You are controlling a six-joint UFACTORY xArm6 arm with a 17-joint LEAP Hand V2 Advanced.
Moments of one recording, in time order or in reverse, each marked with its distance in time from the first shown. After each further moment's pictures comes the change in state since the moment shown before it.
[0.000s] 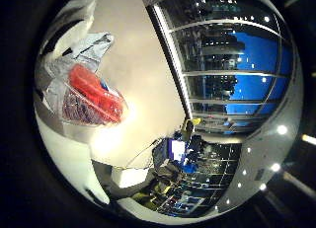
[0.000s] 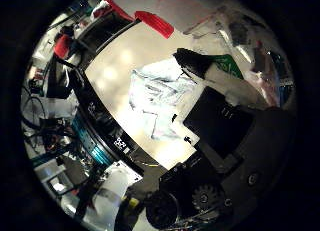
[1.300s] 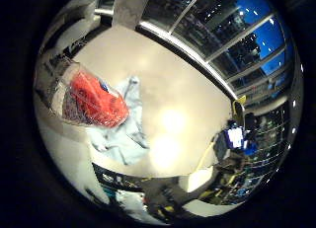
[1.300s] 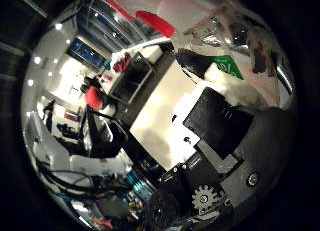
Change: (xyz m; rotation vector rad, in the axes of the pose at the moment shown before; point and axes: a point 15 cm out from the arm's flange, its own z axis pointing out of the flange) arm 0.003 -0.132 -0.078 0.445 -0.484 0.500
